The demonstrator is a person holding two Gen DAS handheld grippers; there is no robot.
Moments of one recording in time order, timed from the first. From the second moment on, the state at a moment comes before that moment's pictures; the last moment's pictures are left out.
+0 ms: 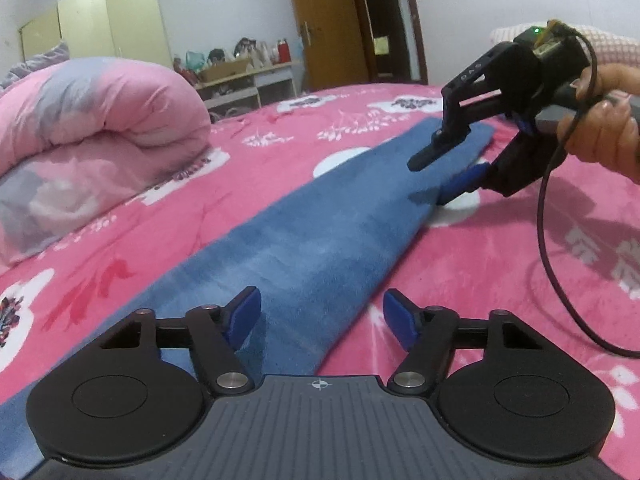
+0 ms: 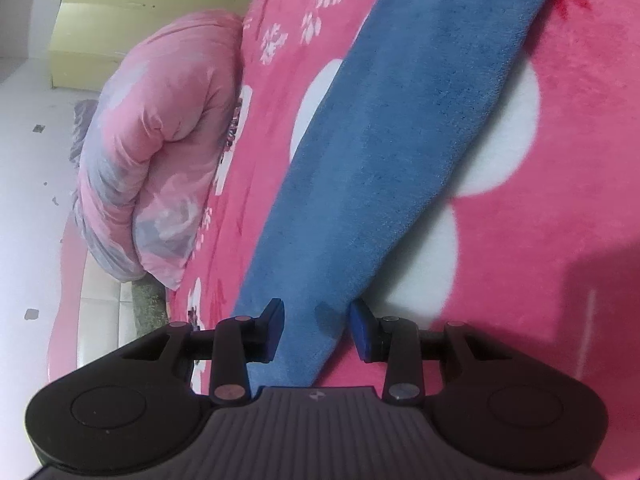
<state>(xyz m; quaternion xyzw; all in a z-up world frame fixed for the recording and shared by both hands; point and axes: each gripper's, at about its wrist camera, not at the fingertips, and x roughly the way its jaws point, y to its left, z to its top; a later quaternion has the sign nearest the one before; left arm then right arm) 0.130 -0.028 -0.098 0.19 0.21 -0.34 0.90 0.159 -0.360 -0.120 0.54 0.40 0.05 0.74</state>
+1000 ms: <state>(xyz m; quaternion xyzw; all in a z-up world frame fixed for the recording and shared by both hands) 0.146 -0.010 -0.092 0.12 0.23 -0.33 0.91 0.173 -0.339 -0.107 0.53 0.35 0.13 0.76</state>
